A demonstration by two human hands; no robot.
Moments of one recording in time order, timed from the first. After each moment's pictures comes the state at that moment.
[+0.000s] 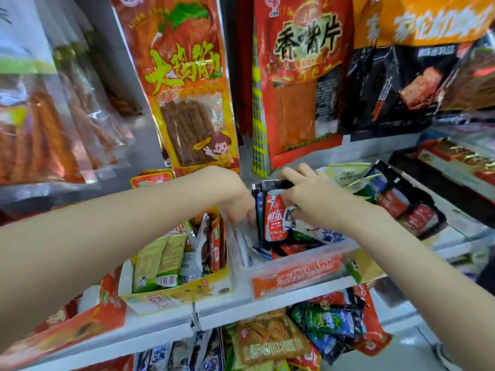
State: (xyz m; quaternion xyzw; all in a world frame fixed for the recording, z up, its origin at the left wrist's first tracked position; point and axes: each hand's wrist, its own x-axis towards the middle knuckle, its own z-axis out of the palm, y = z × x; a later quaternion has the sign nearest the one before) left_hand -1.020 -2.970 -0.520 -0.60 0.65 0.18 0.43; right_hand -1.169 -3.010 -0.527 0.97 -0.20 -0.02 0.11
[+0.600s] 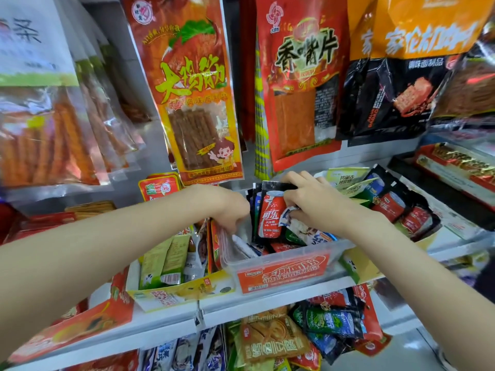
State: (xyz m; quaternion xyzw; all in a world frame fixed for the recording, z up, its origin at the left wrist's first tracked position) left_hand -1.009 -2.946 -0.525 -0.63 0.68 0.11 0.35; right_hand -1.173 -3.015 -0.534 0.98 -0.19 0.02 0.04
